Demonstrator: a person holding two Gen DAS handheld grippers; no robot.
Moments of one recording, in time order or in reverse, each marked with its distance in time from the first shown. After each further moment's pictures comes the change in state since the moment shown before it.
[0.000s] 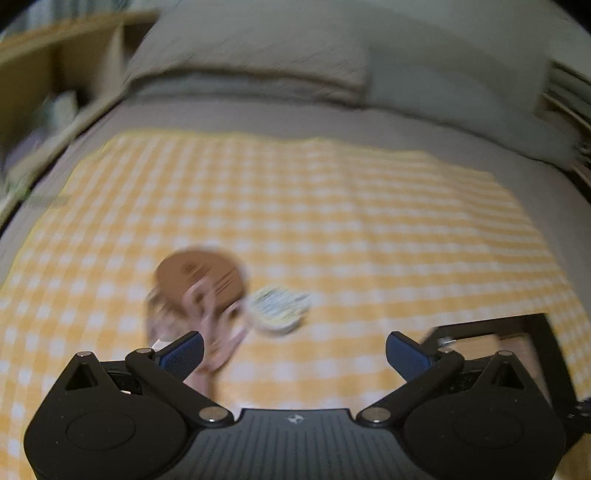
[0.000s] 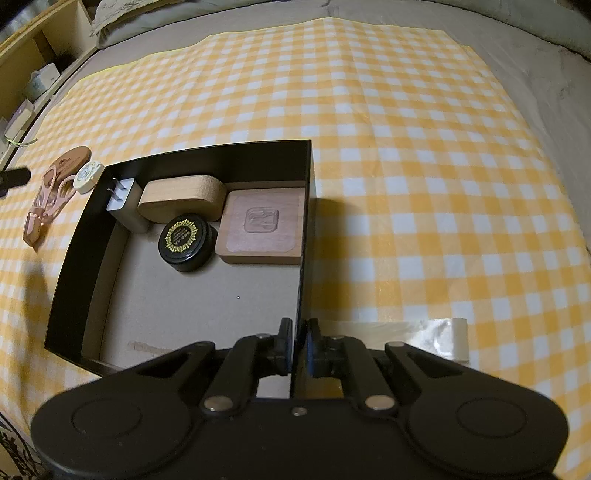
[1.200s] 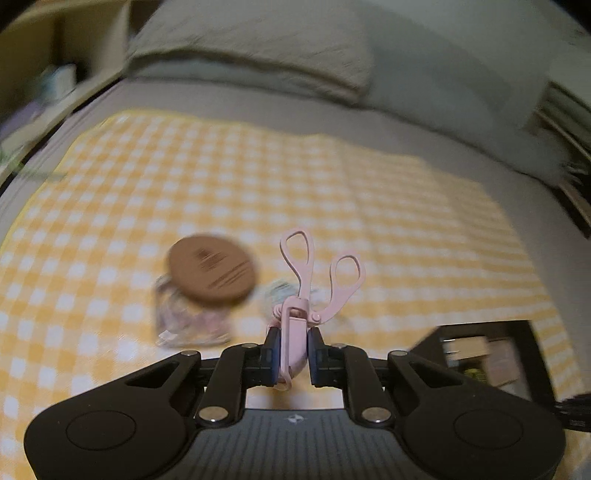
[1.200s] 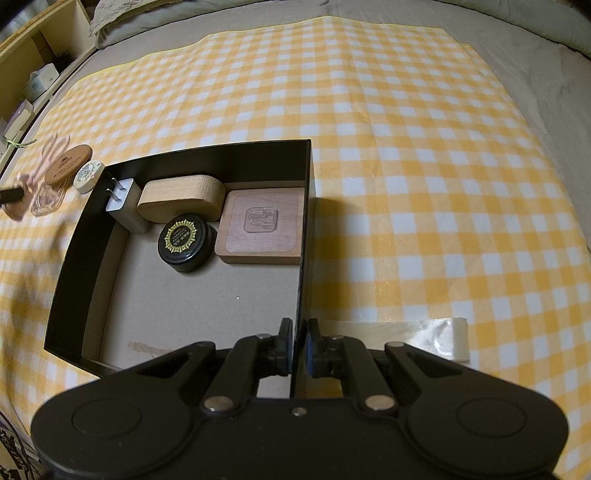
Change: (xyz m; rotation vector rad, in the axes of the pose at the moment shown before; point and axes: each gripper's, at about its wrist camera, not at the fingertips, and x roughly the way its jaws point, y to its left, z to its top) left arm -0.009 0.041 -0.002 -0.065 0.024 -0.091; right arm 0.000 0.000 -0.001 -0.004 0.000 -0.002
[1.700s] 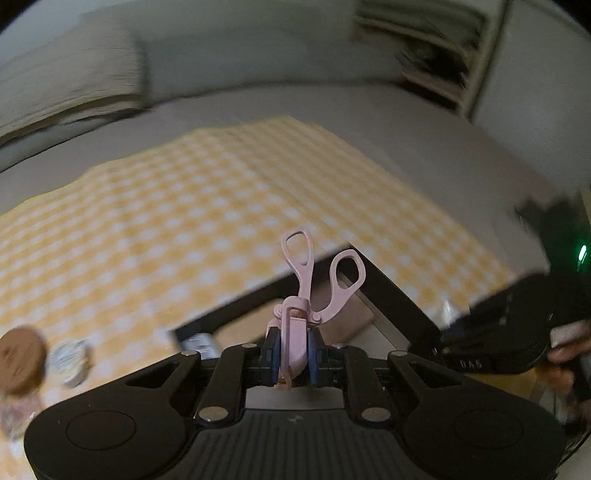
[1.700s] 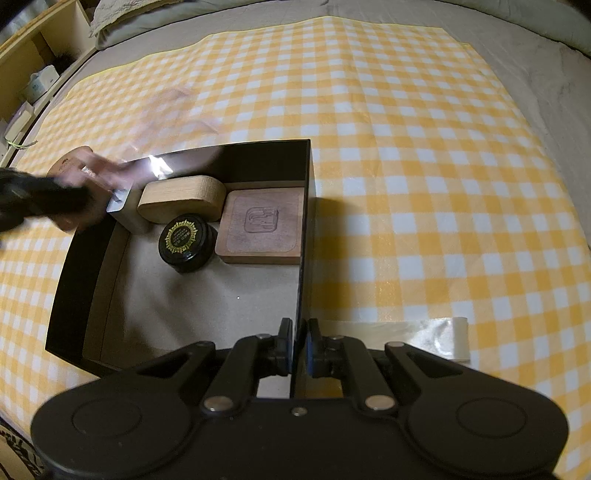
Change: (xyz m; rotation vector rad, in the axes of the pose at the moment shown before) left arm 0.017 -0.193 -0.033 0.490 0.059 -0.283; right arm 0.000 0.000 0.000 0.001 0.000 0.001
